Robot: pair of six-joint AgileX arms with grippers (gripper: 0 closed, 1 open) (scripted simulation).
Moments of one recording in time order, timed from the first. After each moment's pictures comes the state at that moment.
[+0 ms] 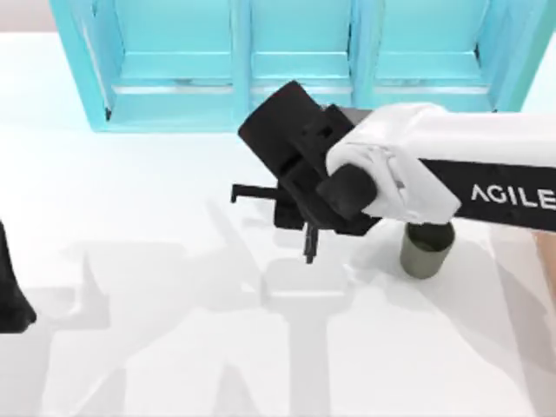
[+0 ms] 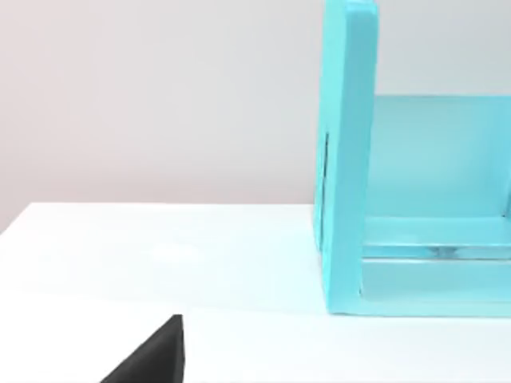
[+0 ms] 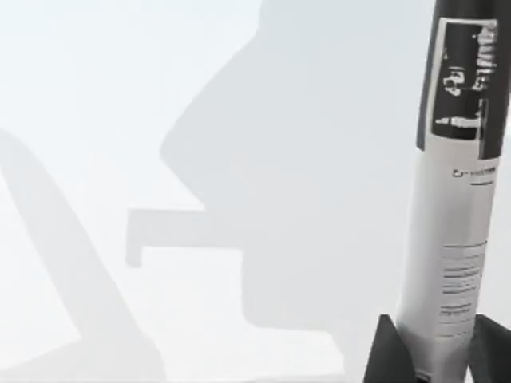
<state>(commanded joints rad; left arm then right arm) 0.00 0.00 0.00 0.00 0.00 0.00 0.82 1.96 1.36 -0.51 0.39 0.83</state>
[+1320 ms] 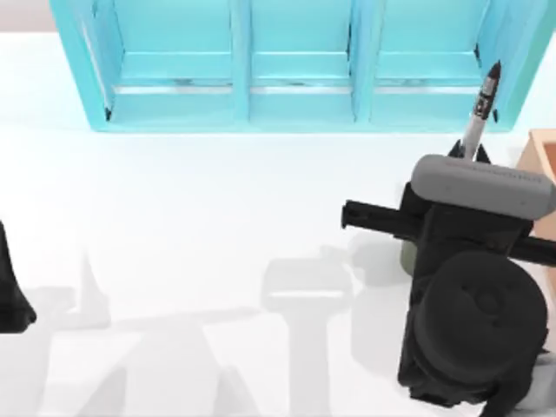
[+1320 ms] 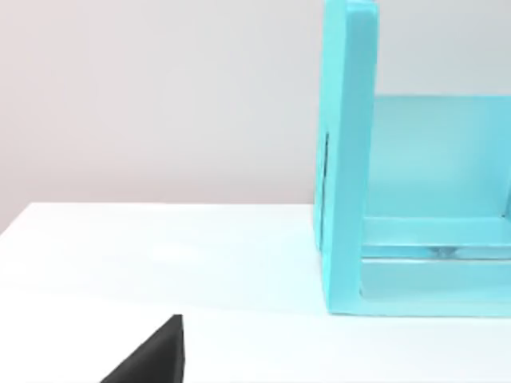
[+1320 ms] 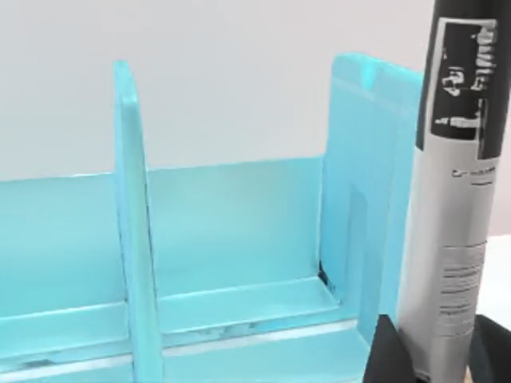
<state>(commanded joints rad) 0.00 0.00 0.00 0.00 0.00 0.00 1.06 1.52 0.53 1.05 1.33 -0.05</state>
